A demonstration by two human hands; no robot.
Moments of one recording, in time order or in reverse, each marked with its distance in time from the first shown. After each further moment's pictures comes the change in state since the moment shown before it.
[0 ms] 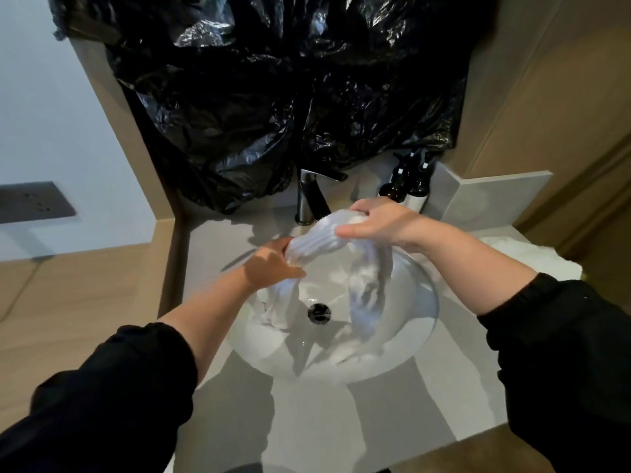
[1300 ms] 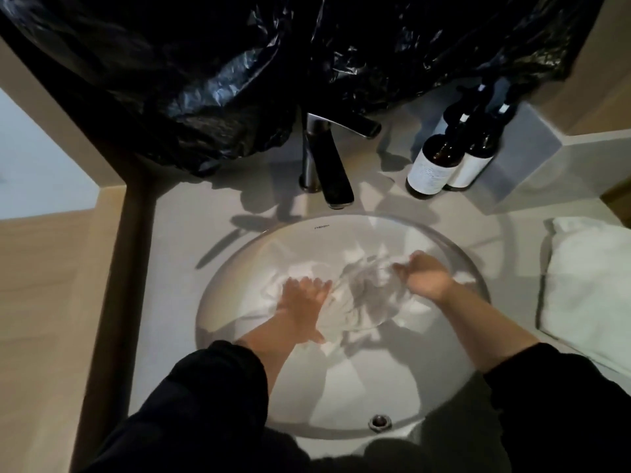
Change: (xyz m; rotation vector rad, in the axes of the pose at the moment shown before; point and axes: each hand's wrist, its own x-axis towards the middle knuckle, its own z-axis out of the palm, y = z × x) left_hand 0.034 -0.077 0.153 0.903 -0.509 -0.043; right_hand 0.091 0.196 0.100 0.018 0.049 0.561
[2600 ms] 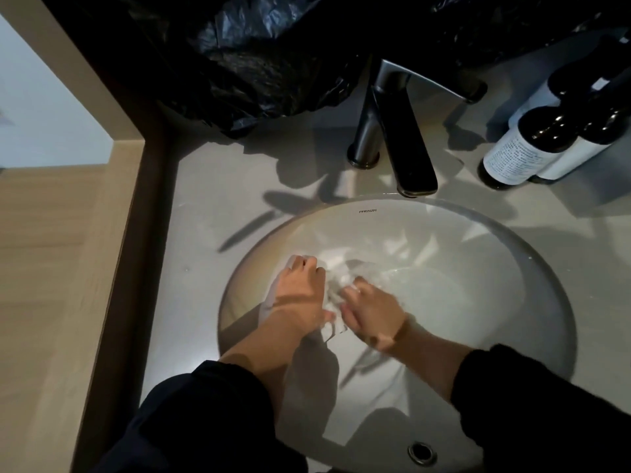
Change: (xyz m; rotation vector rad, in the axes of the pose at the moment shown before) left_hand -0.017 -0.039 0.009 -0.340 0.203 -0.223; right_hand -0.014 -0.013 0.136 -0.431 0.072 -0.912
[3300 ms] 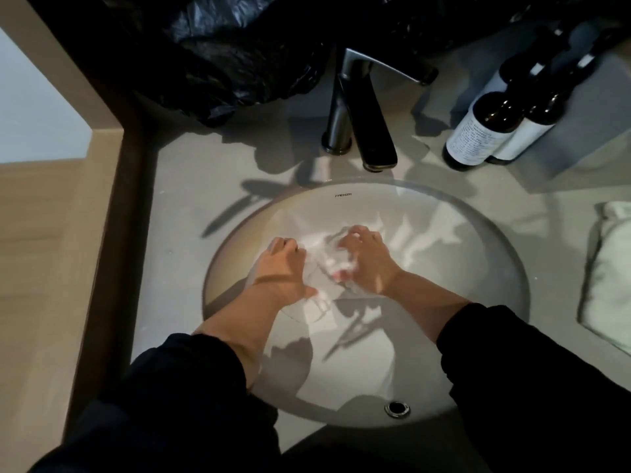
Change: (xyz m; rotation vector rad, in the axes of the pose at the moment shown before) left_hand 0.001 -0.007 -0.005 -0.044 -0.011 0.022; right_hand 0.028 0.035 -0.016 0.112 -0.169 0.204
